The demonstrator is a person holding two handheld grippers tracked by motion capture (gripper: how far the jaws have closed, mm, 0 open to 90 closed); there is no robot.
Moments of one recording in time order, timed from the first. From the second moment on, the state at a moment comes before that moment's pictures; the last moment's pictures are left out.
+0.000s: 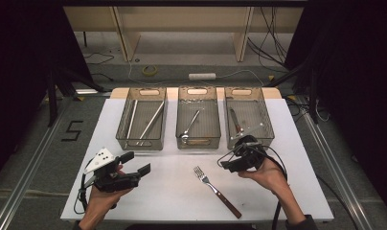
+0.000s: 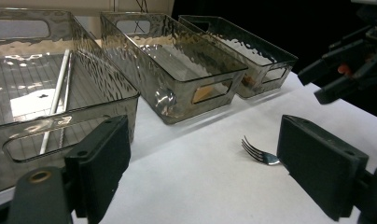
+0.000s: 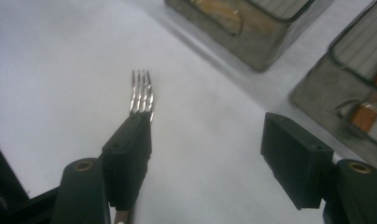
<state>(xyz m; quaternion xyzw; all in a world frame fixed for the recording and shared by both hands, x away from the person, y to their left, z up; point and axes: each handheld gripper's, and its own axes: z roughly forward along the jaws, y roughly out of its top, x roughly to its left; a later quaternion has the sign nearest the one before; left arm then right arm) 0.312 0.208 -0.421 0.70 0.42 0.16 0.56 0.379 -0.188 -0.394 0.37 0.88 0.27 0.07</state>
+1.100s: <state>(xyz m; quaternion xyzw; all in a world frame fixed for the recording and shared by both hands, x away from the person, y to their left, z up) 0.311 0.208 -0.421 0.70 0.42 0.16 0.56 0.327 -0.162 -0.444 0.33 0.92 0.19 0.02</state>
